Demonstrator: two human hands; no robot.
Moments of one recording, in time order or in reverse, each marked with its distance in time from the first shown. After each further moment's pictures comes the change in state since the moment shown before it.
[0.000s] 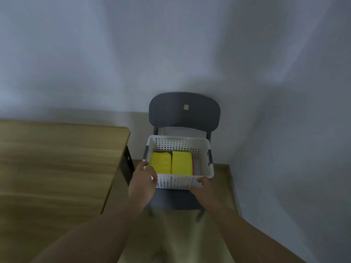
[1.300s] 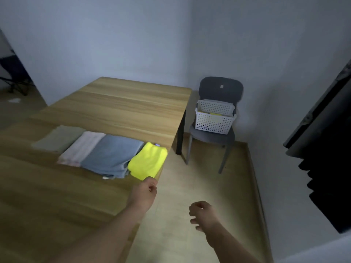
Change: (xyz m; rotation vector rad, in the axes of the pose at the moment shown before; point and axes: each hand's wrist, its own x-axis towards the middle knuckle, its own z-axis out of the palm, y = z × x) left_hand -0.658 -0.153 -0.081 -0.250 0.143 -0.252; right_hand -0.623 0.191 0.204 0.294 -0.176 0.088
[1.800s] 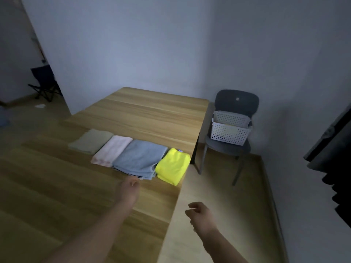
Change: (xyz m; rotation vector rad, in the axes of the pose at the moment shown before) left_hand -0.005 -0.065 -0.095 -0.368 0.208 -0.375; right_hand -0.043 -0.004 0.081 -0.066 -0.038 -0.182
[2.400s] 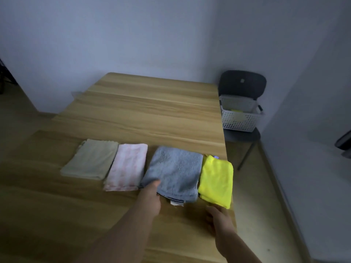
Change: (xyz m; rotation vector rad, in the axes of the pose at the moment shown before) left_hand 0.166 0.020 -0.025 -0.638 -0.313 -0.657; right_hand 0.115 -0.051 0.151 0.490 0.342 0.320
